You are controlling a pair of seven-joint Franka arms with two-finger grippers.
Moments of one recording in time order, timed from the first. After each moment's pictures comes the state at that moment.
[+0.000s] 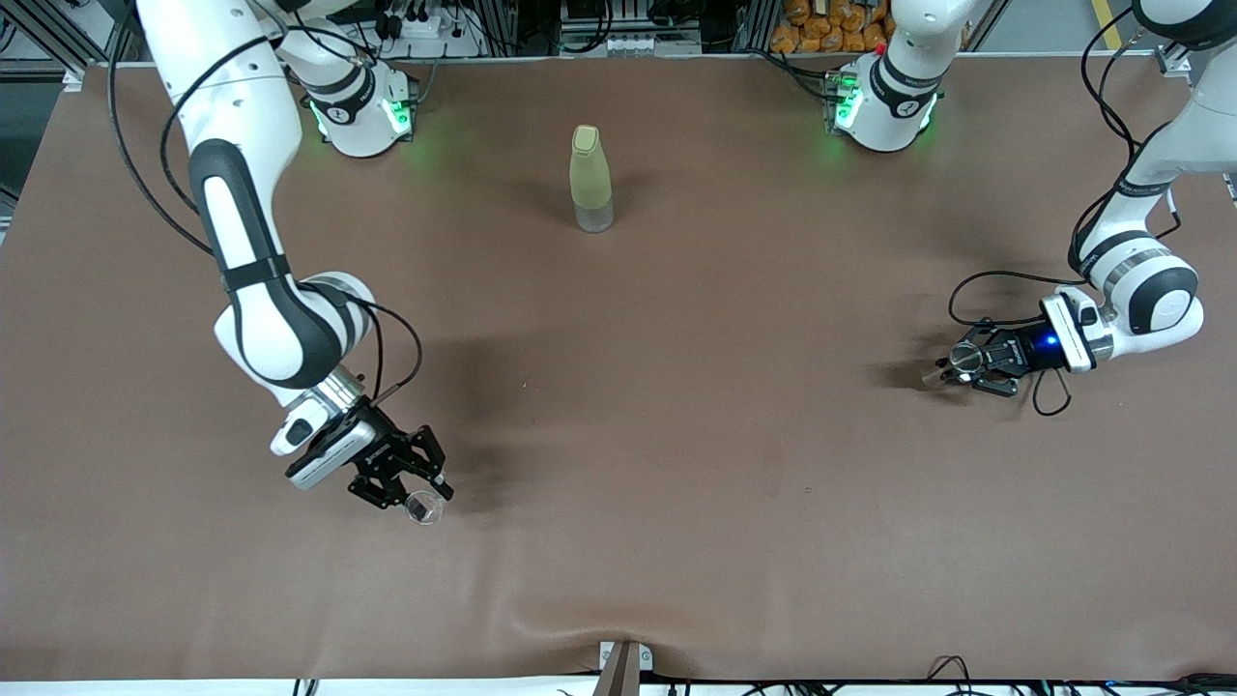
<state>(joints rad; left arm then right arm) 0.72 0.76 -0.27 -1.92 -1.07 1.76 2.57 0.31 0.61 -0.04 -1.68 1.77 2.68 -1.67</state>
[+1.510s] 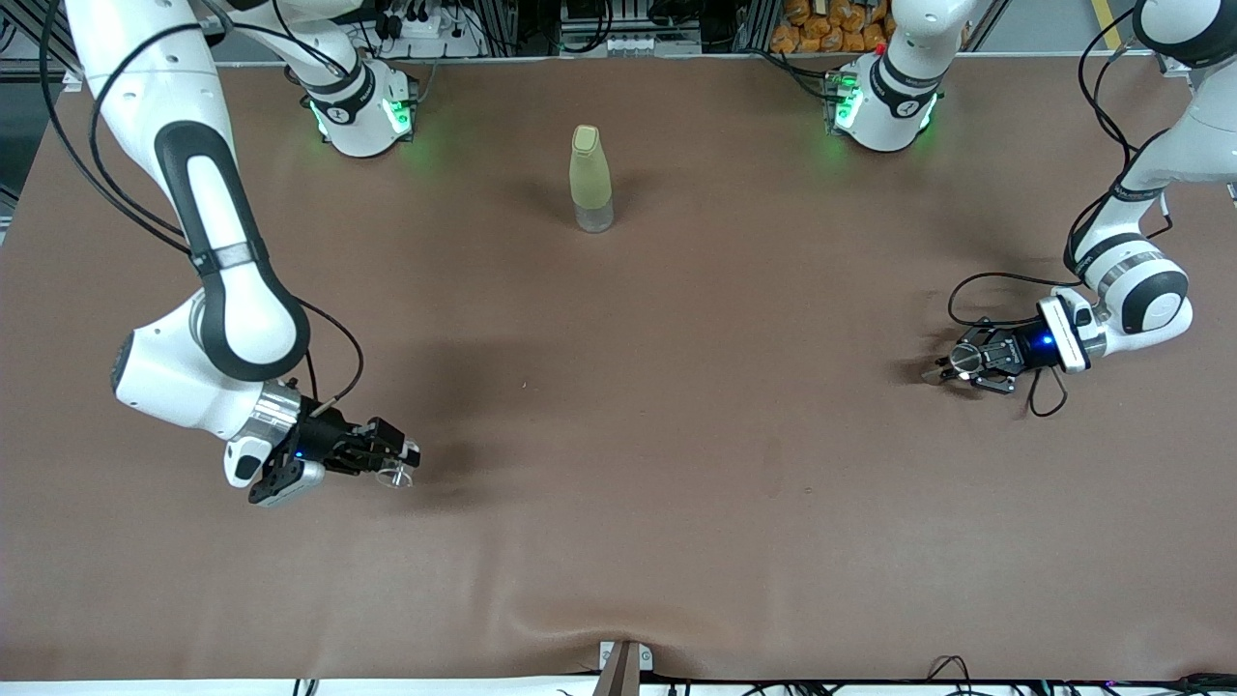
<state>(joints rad) 0.73 0.81 -0.25 -1.91 -1.06 1.76 2.57 0.17 0.54 -0.05 -1.69 0.83 2.29 -0.56</state>
